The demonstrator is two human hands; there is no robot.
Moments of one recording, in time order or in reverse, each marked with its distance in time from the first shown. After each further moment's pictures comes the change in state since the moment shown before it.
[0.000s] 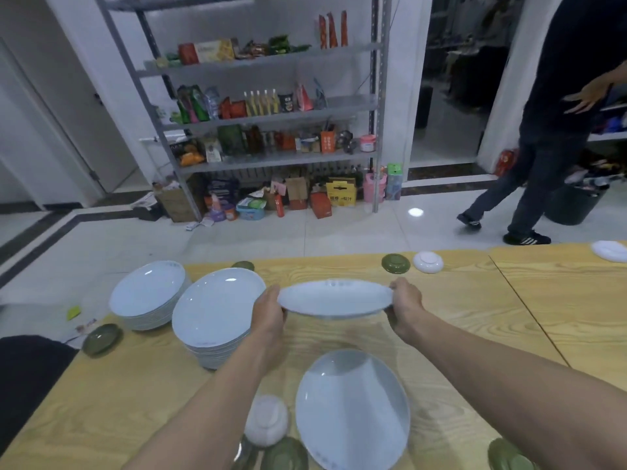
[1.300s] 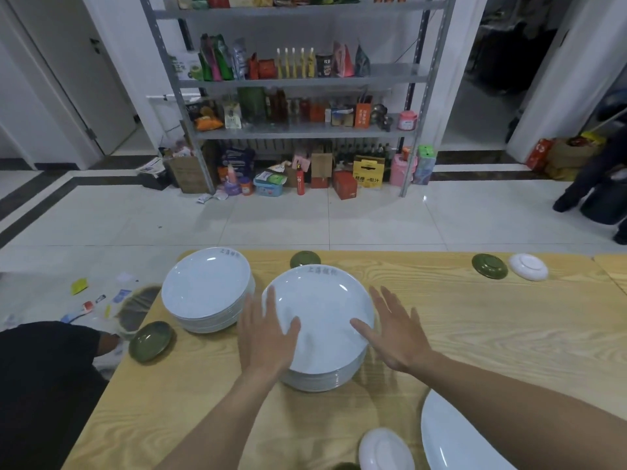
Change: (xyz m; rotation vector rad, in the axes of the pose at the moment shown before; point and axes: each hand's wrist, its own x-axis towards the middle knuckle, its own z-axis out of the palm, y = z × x) left_hand 0.160 -0.004 -0.230 1.290 0.140 0.427; right_hand 0.002 0.132 0.213 -1.446 -0.327 -0.533
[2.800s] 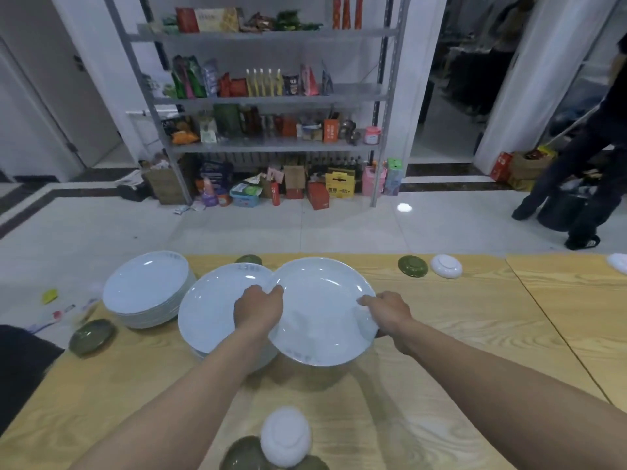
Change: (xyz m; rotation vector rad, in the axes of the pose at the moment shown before) left_hand -0.052 0.193 -0.018 -0.377 -0.137 -0.387; right_hand -0.065 0.109 -0.119 0.776 0.083 0.442
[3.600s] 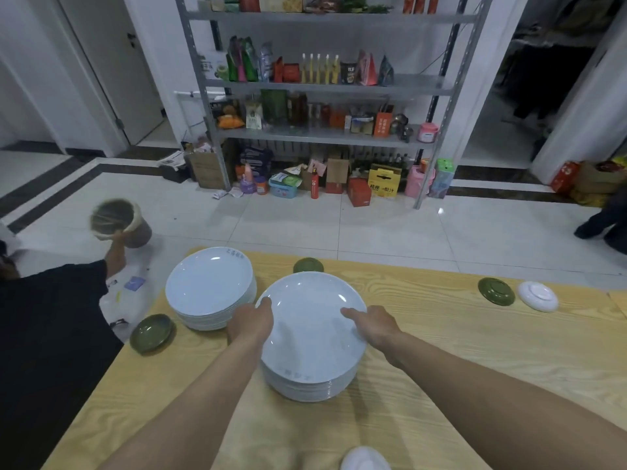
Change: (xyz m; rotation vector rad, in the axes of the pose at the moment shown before) left_hand 0.134 -0.103 -0.087 0.054 0.025 -0.251; right_hand 0.037 -0.063 0.182 -0.169 -0.225 0.015
